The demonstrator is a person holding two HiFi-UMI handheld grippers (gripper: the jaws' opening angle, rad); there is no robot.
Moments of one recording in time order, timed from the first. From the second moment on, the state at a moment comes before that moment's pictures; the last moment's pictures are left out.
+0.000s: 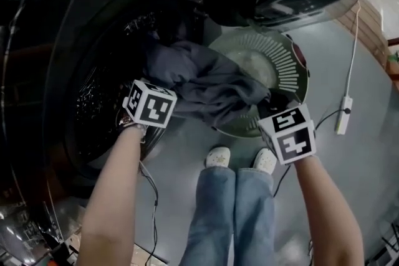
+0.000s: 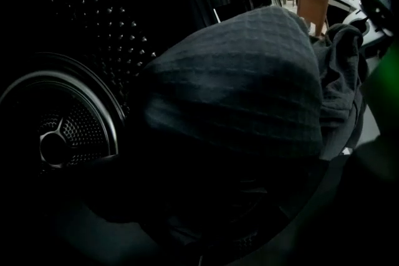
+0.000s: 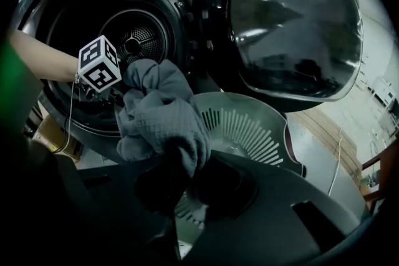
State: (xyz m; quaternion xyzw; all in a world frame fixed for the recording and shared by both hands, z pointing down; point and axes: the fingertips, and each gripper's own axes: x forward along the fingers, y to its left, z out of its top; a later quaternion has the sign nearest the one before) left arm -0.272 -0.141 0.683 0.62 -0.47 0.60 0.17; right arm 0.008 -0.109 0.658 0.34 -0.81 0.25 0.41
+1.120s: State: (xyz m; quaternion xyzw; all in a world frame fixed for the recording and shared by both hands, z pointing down) left arm -0.190 -0.096 0.543 0.66 -0.57 0.46 0.17; right arm 0.028 -0.088 0.588 0.35 -0.81 0.25 0.40
